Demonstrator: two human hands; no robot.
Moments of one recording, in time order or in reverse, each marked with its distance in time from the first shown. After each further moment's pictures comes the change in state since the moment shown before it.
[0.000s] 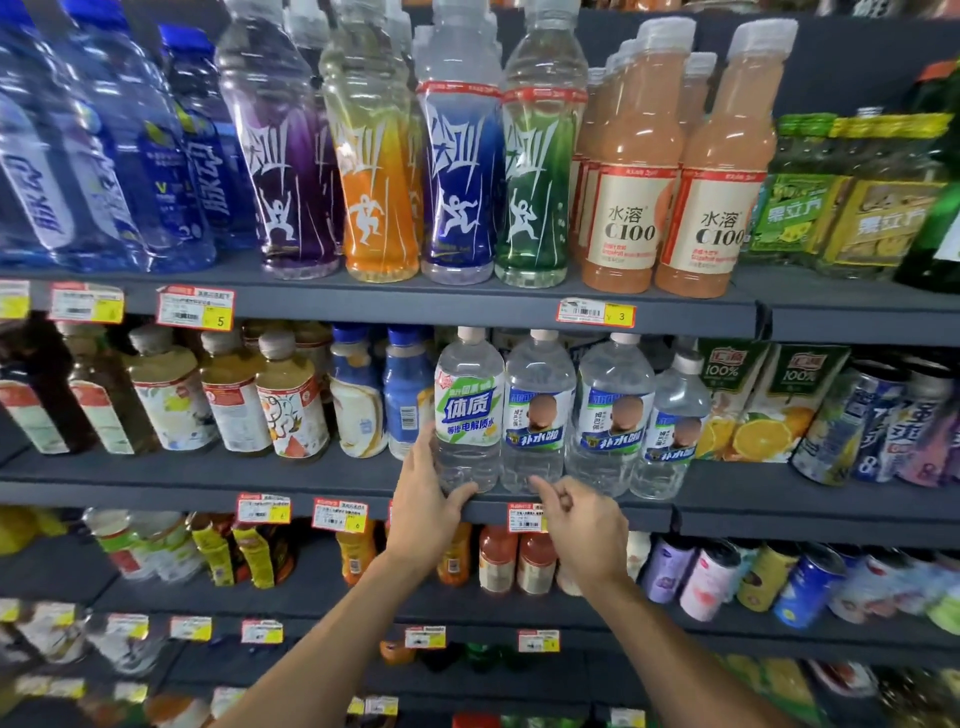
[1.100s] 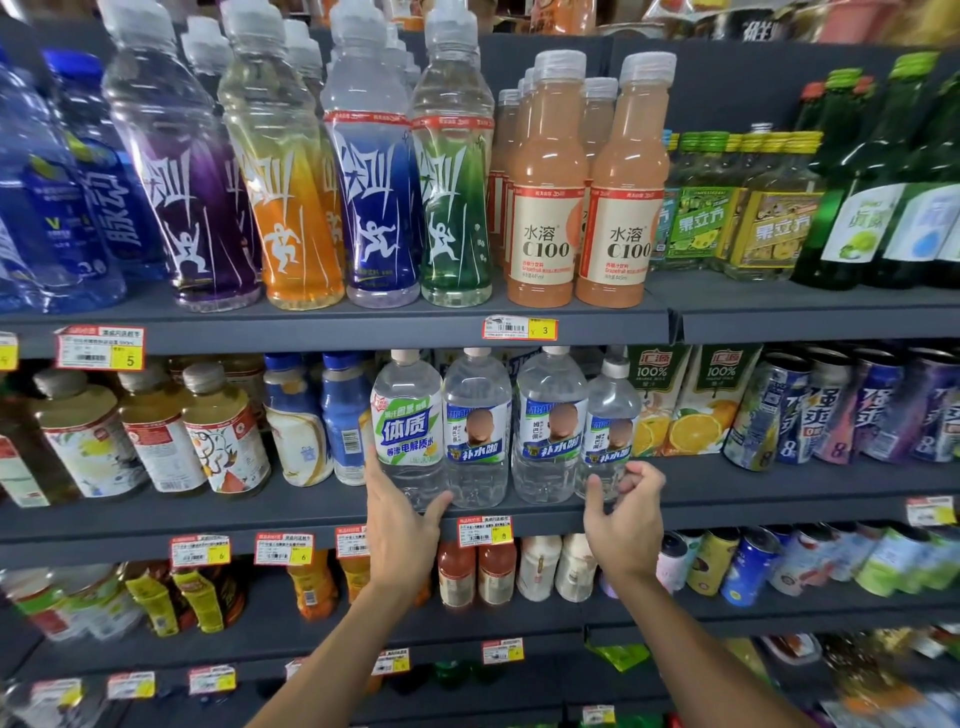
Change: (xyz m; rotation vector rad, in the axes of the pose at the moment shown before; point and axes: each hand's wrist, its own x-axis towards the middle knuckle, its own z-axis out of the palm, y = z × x) left_hand -0.010 0.027 0.031 -0.088 0.126 -0.015; right_hand 0.024 0.071 -0.053 0.273 0.235 0.294
